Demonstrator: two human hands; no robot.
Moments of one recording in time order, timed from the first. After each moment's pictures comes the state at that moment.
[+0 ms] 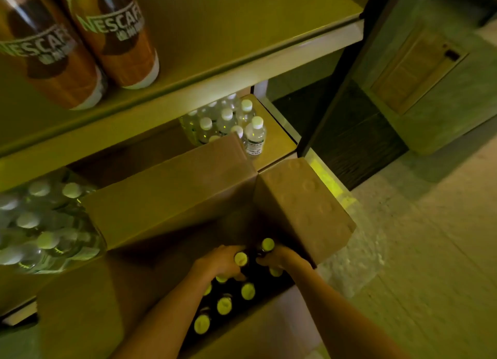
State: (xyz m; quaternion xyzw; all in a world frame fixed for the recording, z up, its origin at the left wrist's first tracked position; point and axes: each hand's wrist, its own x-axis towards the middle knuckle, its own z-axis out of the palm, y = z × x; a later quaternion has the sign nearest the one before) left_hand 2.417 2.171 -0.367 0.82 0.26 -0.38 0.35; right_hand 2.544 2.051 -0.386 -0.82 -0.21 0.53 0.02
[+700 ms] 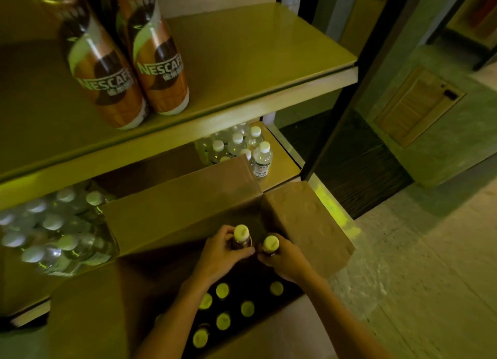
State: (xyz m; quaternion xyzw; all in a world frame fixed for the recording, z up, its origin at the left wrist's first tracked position) left_hand 2.407 2.173 -0.309 0.70 0.42 0.06 0.58; right_hand 2.554 2.047 -0.299 -0.83 -0.31 0.40 0.24
